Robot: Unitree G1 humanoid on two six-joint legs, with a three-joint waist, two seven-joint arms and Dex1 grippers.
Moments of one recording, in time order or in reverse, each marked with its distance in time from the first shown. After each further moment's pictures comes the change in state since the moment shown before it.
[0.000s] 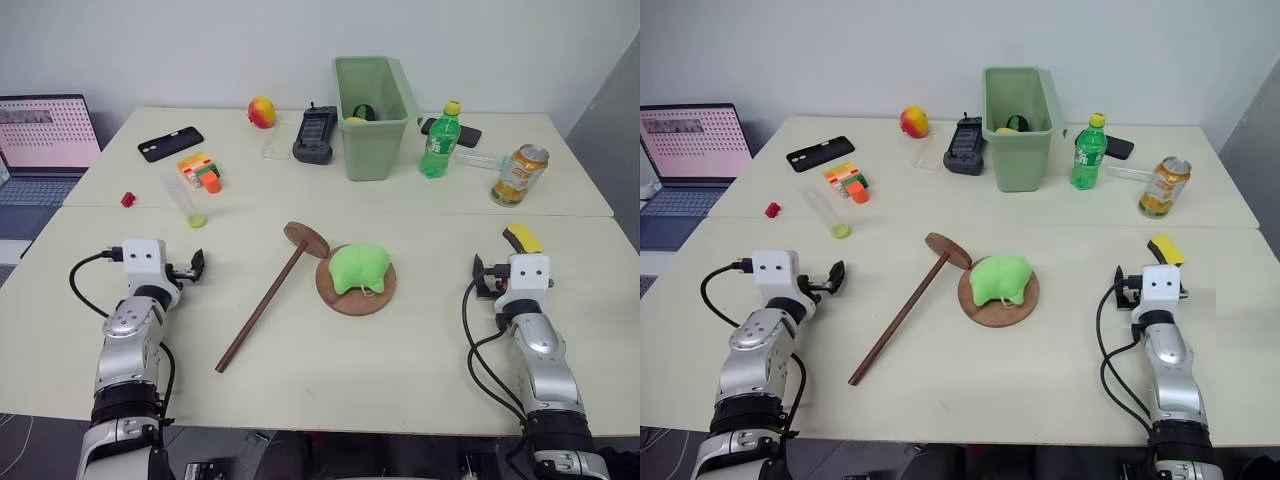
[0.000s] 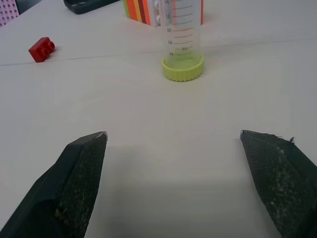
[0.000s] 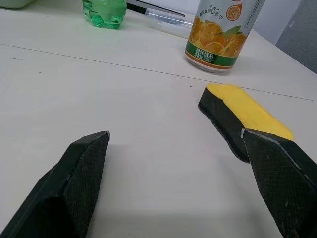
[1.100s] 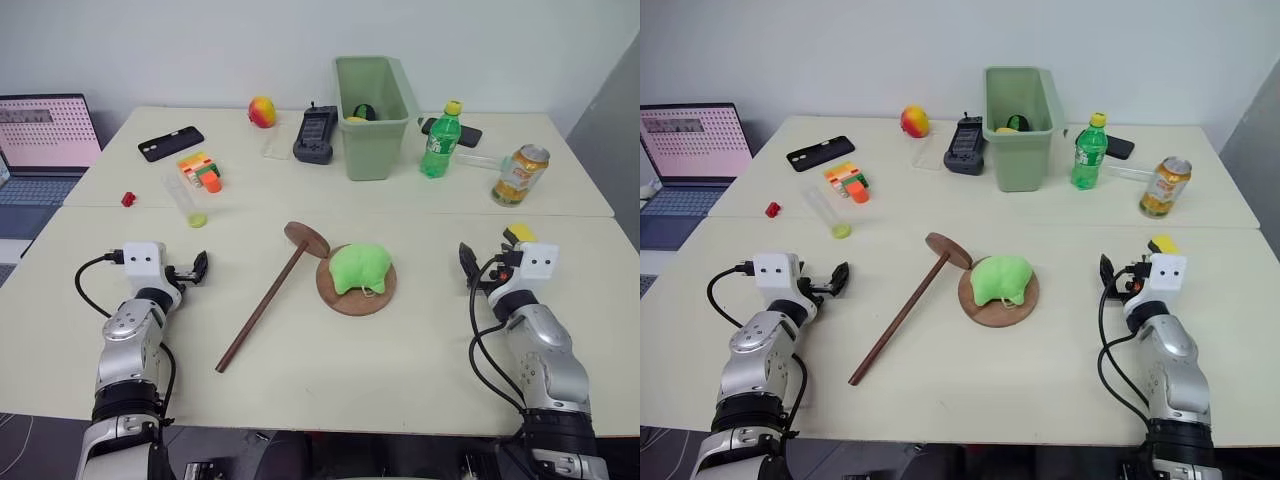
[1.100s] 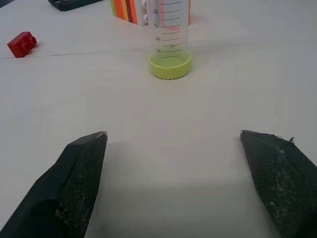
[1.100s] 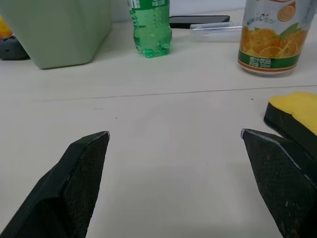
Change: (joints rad) left arm -0.012 0.006 0.004 0.042 -0.068 -0.024 -0.102; right arm 0.003 0.005 -0.023 -0.200 0.271 0.226 0.174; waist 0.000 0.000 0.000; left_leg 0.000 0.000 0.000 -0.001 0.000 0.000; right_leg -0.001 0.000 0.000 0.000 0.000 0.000
